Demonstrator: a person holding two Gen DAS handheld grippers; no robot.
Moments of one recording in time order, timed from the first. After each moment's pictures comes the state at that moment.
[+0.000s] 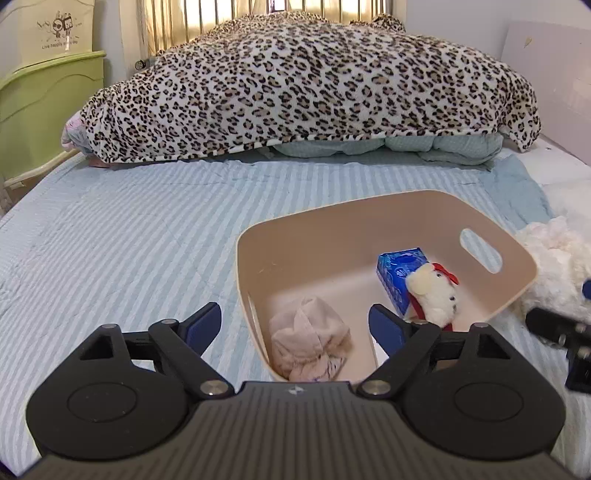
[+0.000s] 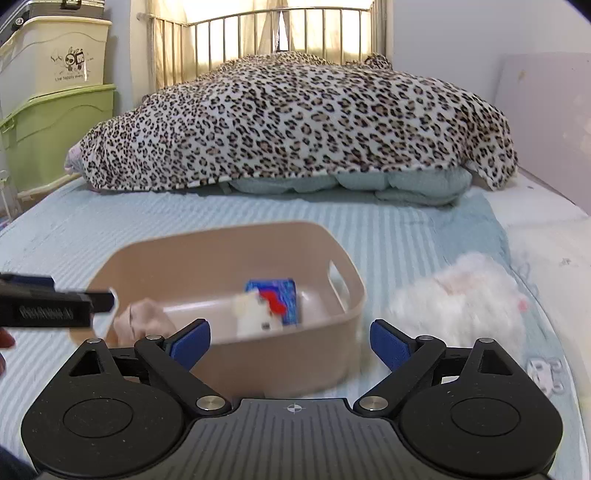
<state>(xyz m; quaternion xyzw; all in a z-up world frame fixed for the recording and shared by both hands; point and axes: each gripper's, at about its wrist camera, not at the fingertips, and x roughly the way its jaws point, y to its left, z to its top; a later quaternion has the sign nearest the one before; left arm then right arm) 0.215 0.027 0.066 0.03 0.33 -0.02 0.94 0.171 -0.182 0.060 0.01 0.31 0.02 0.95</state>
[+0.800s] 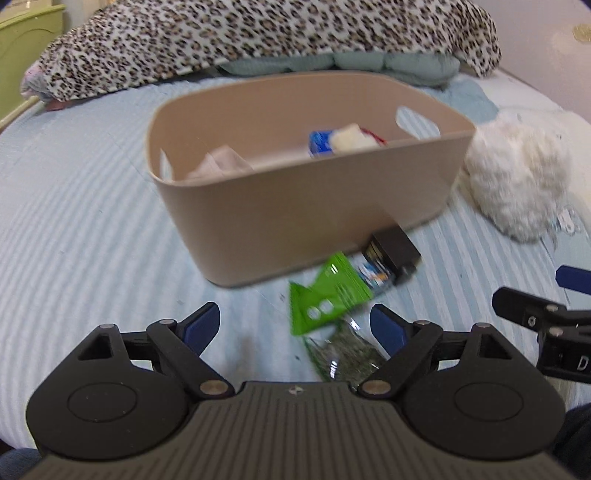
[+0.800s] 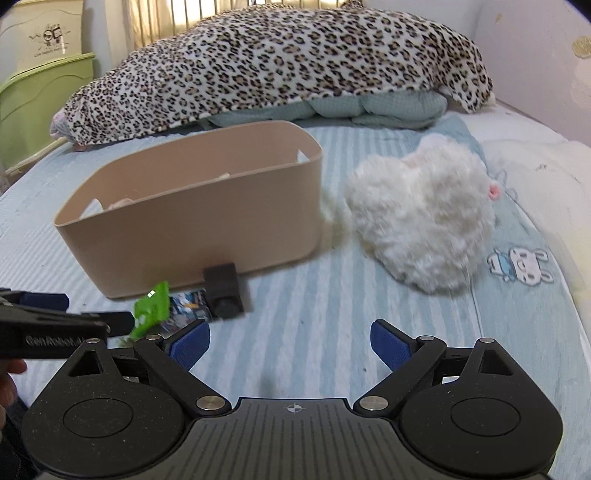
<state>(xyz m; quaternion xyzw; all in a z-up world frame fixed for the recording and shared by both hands) 0.158 -0.015 -0.019 0.03 0.43 -0.08 0.90 0.108 -0.208 -0.002 0.04 0.38 0.00 0.92</state>
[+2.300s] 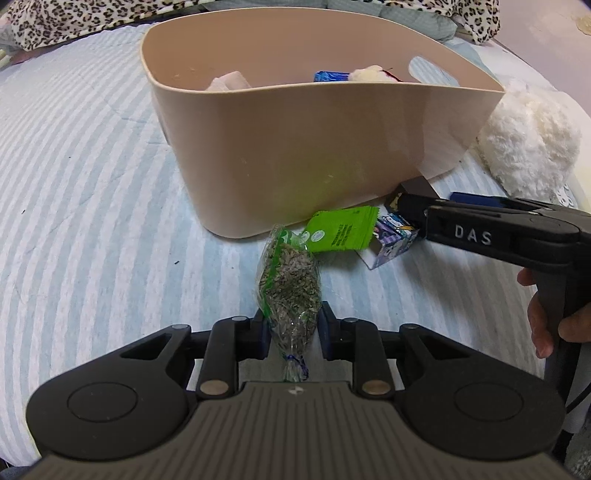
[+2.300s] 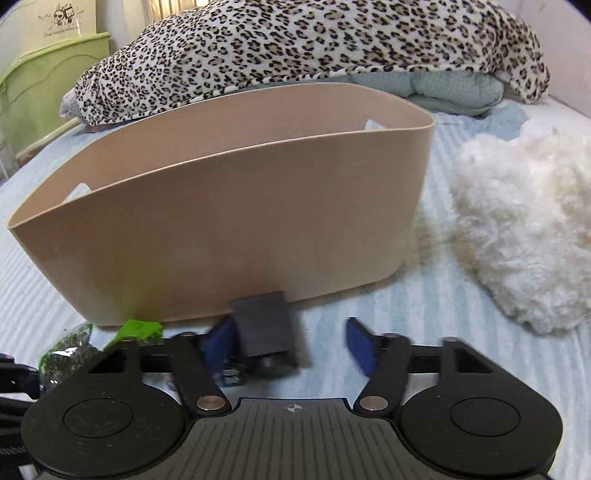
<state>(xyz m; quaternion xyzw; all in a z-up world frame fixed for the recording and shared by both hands) 0.183 0.025 -0.049 0.00 0.50 -0.13 0.86 0.200 -0.165 -0.063 0.04 0.39 0.05 0.92</state>
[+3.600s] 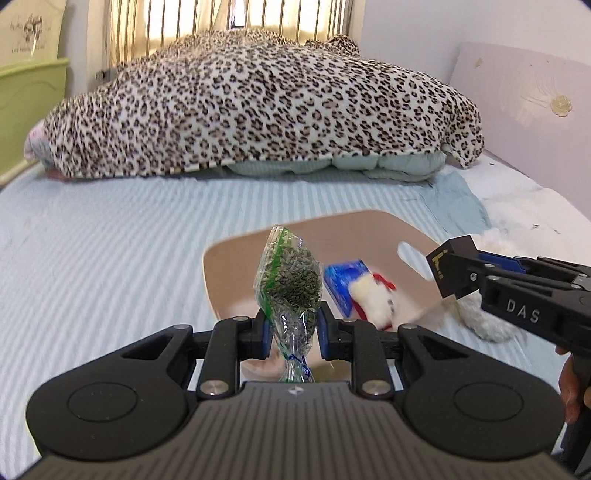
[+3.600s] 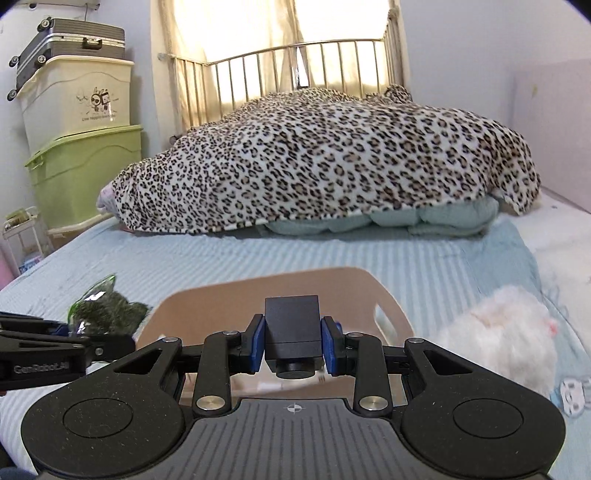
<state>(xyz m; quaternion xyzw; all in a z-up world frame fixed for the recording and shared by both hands) 0.191 0.039 0.092 0.01 0.31 -0.11 0.94 0.175 -0.157 0.081 0.04 0.24 0.07 0.97</state>
